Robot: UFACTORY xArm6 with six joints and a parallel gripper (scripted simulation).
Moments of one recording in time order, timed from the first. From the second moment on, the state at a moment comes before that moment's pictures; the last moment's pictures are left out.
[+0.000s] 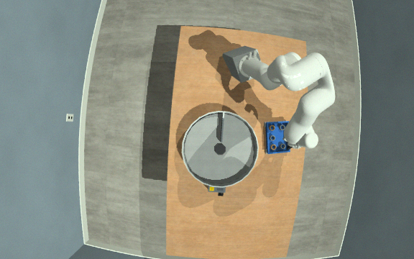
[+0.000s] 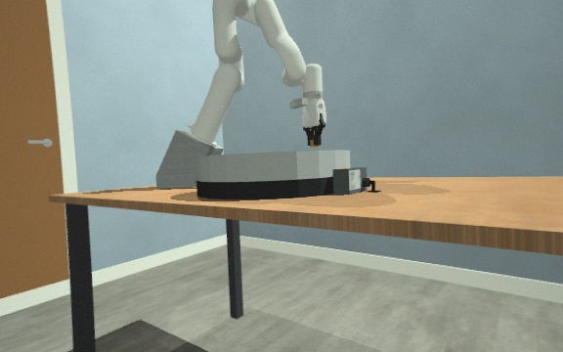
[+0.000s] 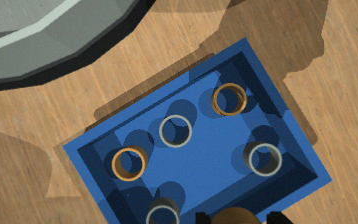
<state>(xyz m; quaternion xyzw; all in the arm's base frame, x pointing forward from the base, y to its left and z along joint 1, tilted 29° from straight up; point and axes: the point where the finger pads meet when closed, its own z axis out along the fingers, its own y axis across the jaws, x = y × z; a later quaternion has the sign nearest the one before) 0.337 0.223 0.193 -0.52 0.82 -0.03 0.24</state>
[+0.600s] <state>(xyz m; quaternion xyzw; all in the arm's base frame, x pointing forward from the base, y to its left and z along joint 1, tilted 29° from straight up) 0.339 0.197 0.187 -0.52 0.82 -0.03 0.24</state>
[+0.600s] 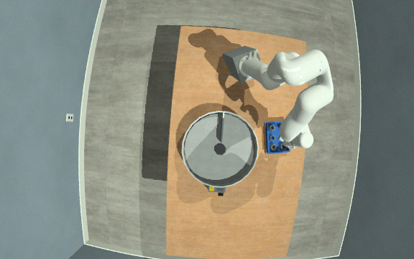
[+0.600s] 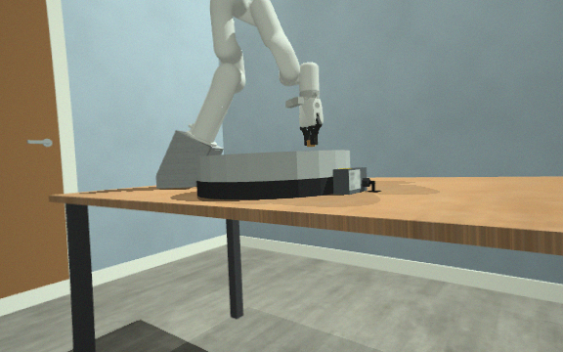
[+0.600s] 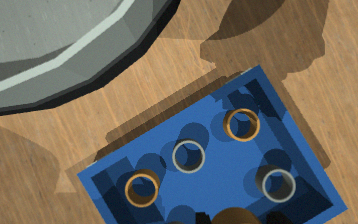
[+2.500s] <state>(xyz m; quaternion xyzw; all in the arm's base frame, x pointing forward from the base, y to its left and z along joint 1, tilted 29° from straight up) 0.351 -0.113 0.128 -0.51 0.83 -0.05 0.22</state>
